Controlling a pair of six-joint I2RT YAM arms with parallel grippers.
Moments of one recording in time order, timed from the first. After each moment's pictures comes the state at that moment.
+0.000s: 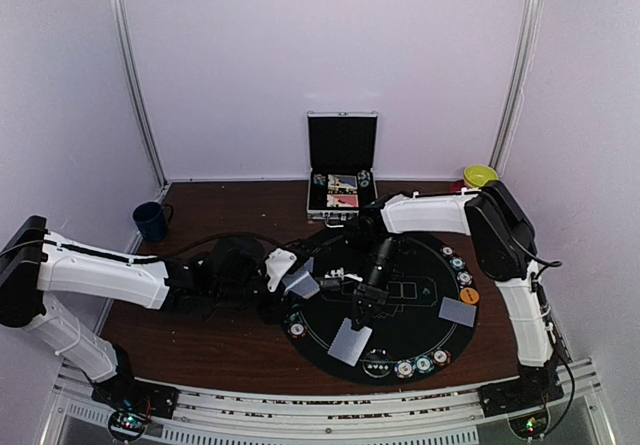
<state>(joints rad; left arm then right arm) -1.04 1.44 0.74 0.05 -0.04 -0.06 0.76 2.26 1.72 -1.34 -0.78 -0.73</state>
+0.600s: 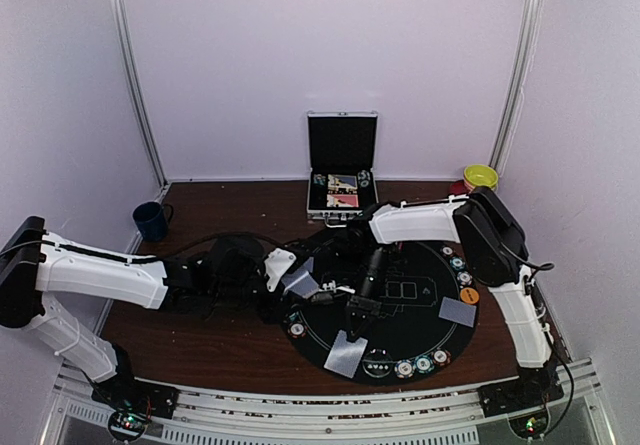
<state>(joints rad) -1.04 1.44 0.74 0.04 -0.04 -0.06 0.82 2.30 1.73 -1.35 -0.78 -0.73</state>
